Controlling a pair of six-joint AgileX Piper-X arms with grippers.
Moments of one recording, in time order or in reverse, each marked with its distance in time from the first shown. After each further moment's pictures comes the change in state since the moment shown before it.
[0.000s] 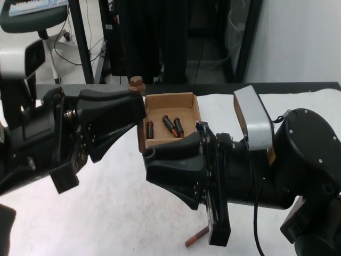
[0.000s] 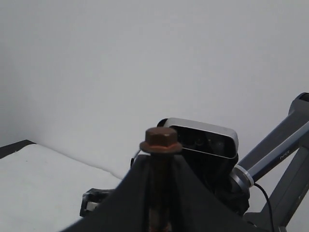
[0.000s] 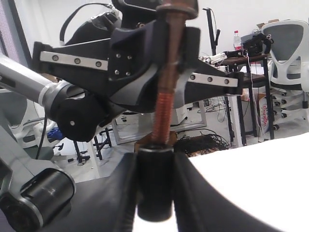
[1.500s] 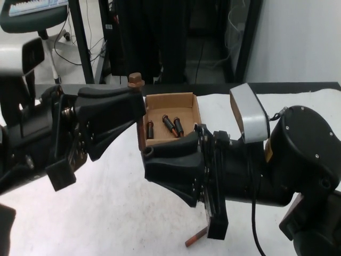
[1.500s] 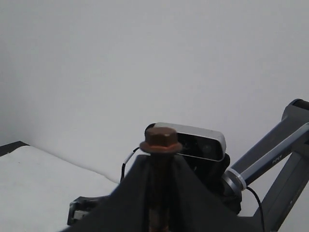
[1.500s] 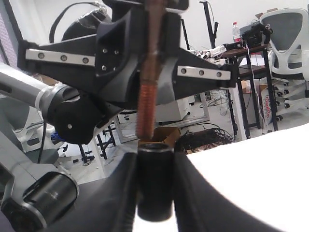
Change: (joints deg) left arm -0.9 0.0 0.0 -1.7 -0.1 -2.4; right arm 0.0 0.0 -0.6 2.2 0.1 1.2
